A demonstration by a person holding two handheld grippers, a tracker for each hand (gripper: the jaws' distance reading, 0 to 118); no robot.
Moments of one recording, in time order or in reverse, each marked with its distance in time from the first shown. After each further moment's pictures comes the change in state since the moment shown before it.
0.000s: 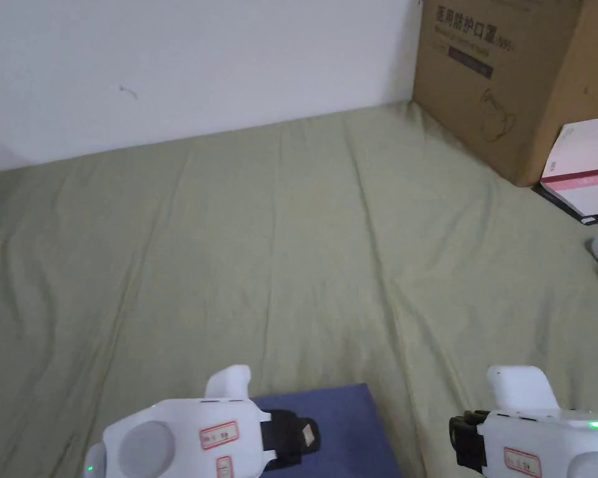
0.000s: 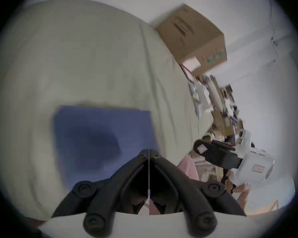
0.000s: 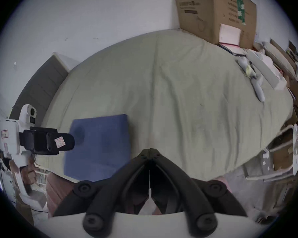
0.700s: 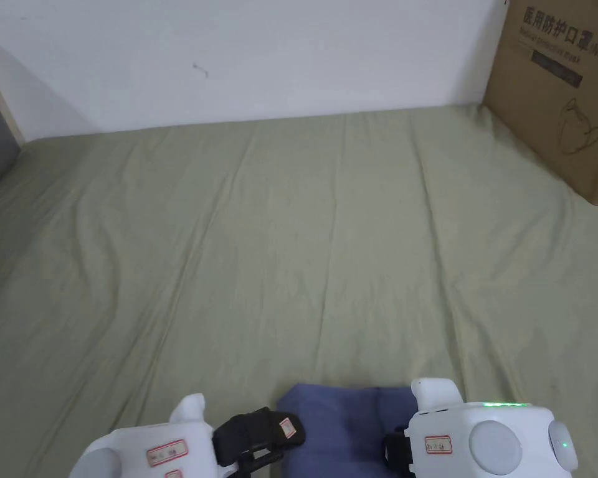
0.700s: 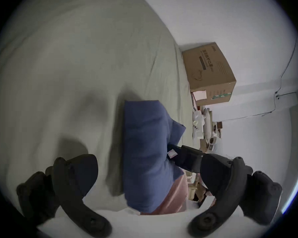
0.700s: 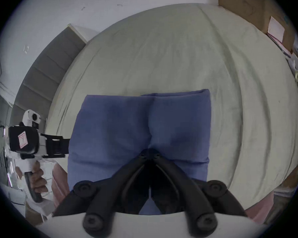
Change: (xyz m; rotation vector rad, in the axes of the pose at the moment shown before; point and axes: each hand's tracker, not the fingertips) left arm -0.123 -0.022 0.011 0.055 -0.119 0.347; right arm -0.072 0.006 -0.112 -0.240 0.170 0.066
